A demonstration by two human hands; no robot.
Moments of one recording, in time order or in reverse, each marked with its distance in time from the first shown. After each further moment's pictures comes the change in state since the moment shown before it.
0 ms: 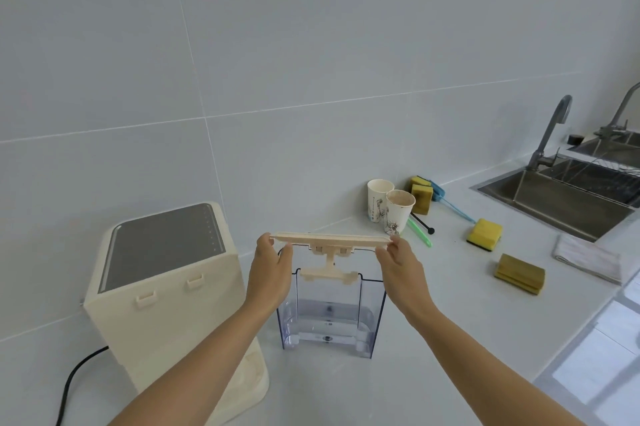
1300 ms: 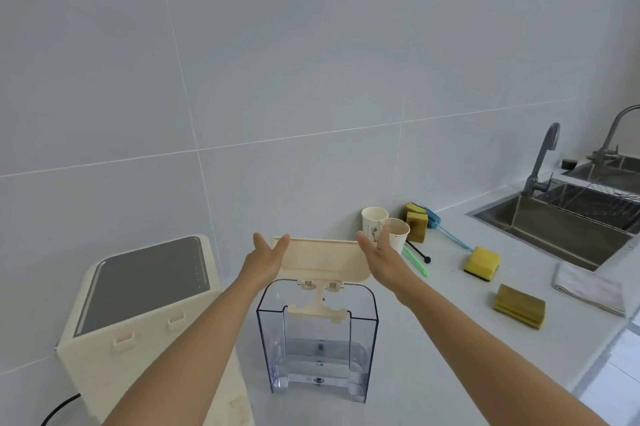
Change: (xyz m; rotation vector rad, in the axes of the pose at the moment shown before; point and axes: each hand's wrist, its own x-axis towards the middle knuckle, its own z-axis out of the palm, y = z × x) left_hand 0.052 0.049 -0.008 0.119 -0.213 -0.188; right_hand 0.065 -0.023 -0.011 0.035 -0.244 -0.034
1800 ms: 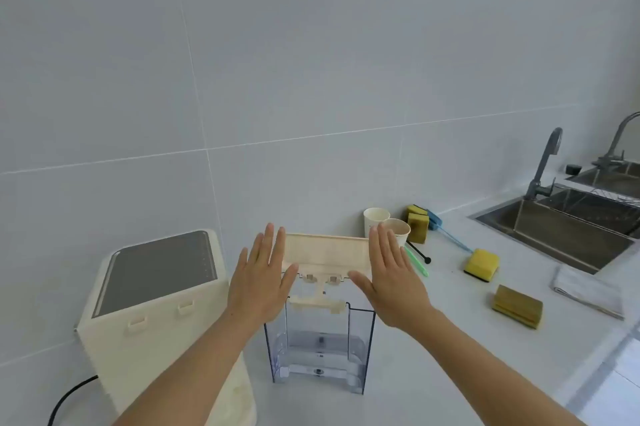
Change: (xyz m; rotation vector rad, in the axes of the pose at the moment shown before) left_hand -0.043 -0.036 0.006 0.781 0.228 0.494; right_hand -0.052 0.016 -0.005 -0.924 0.015 -0.320
